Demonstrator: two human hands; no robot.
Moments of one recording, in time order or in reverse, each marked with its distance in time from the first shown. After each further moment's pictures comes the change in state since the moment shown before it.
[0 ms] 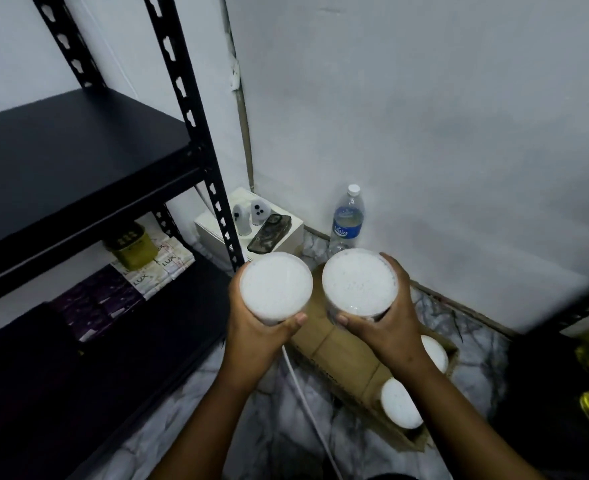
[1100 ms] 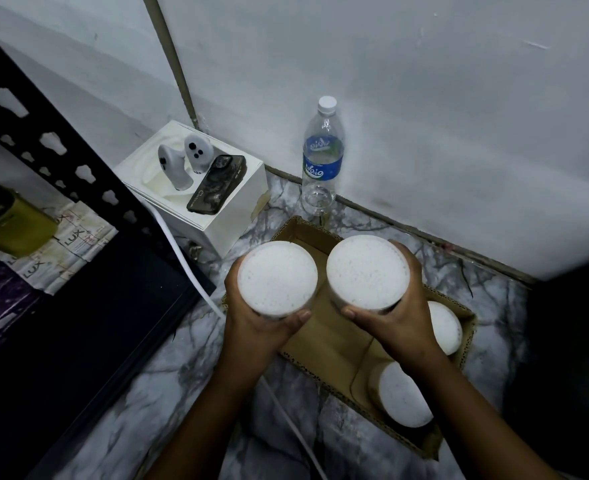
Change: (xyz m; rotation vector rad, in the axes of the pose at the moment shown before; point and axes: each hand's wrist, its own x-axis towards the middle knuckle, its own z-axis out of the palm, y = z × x) left_hand 0.028 -0.138 0.082 0.013 -0.156 -0.169; right_hand 0.021 0.166 -0.040 -0.057 0.081 0.269
